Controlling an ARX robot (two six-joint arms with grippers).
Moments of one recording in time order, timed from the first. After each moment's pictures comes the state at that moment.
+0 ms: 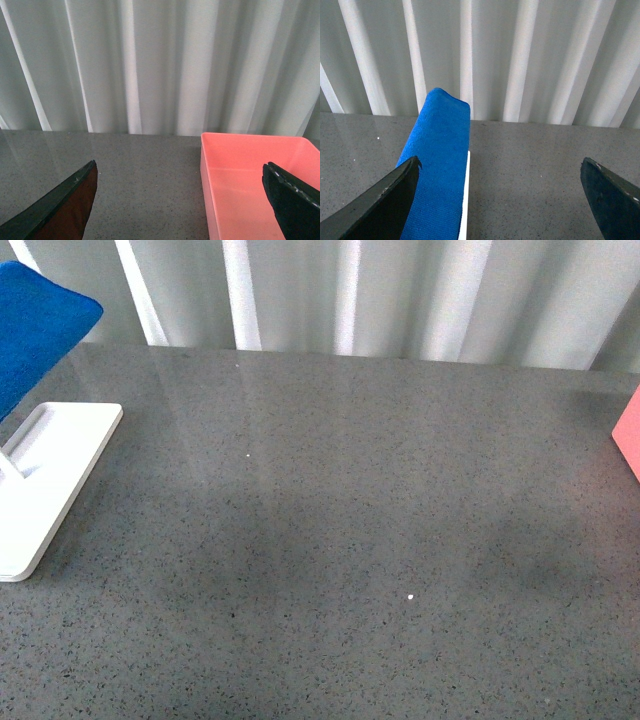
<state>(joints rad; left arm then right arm) 0.00 0.00 0.02 0.00 0.00 0.00 0.00 0.00 0.02 0.00 0.00 -0.01</state>
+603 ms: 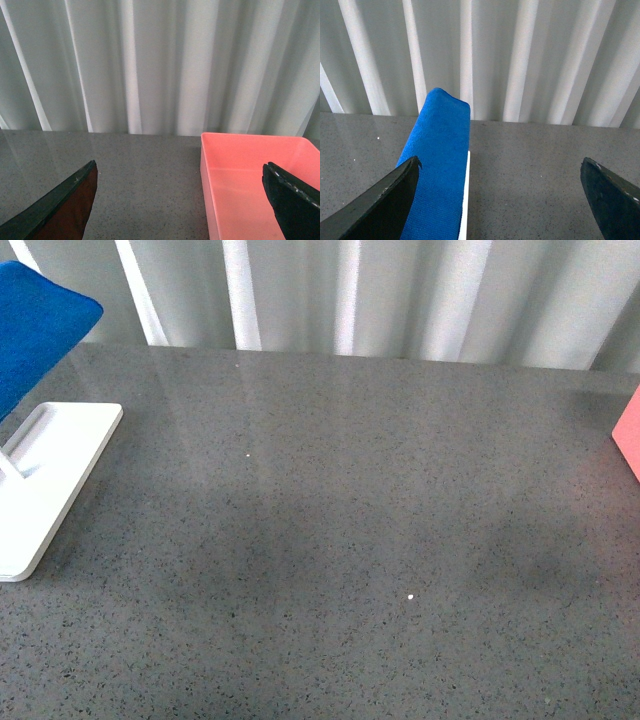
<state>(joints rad) 0.00 0.00 0.02 0.00 0.00 0.00 0.00 0.00 0.02 0.00 0.00 -0.01</state>
